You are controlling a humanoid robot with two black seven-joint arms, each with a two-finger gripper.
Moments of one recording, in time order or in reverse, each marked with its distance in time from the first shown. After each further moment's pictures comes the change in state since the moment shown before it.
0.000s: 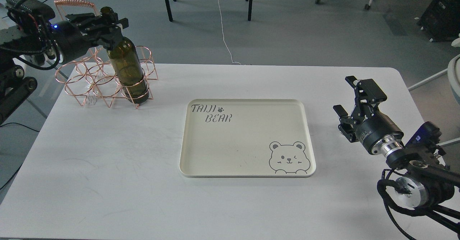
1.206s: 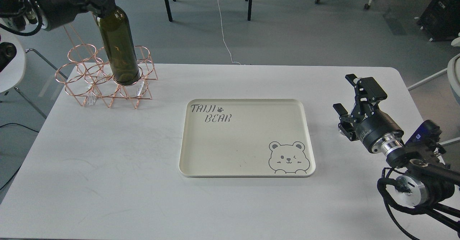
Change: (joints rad) left arm -0.134 0.066 0.009 -0.062 0.004 -0.067 0.000; right arm 0.009 -0.002 -0.001 -0.001 0.000 0.002 0.000
